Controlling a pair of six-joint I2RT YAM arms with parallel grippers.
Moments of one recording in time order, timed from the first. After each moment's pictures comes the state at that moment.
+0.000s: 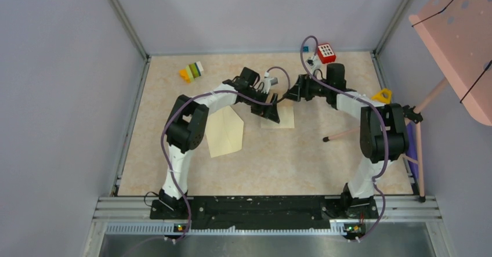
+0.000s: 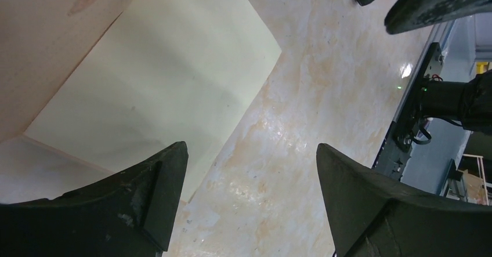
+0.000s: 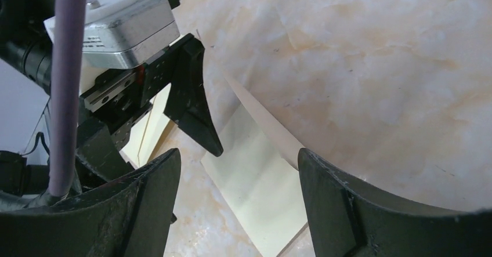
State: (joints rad) left arm -0.55 2.16 1.61 -0.42 0.75 -0.14; right arm 0.13 1.81 1.10 0.17 -0.84 0.23
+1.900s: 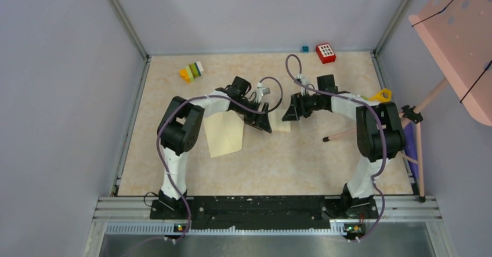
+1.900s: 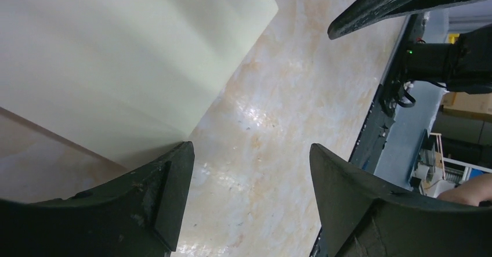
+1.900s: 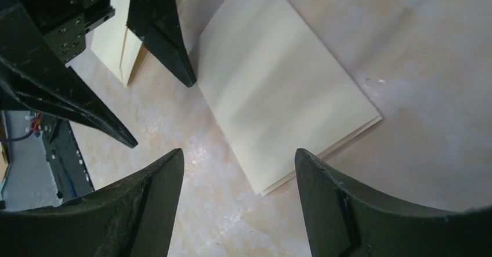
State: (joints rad) left arm -0.51 2.08 1.40 -0.39 0.89 -0.10; right arm 0.19 1.81 1.06 -0.22 -0.88 -0.10
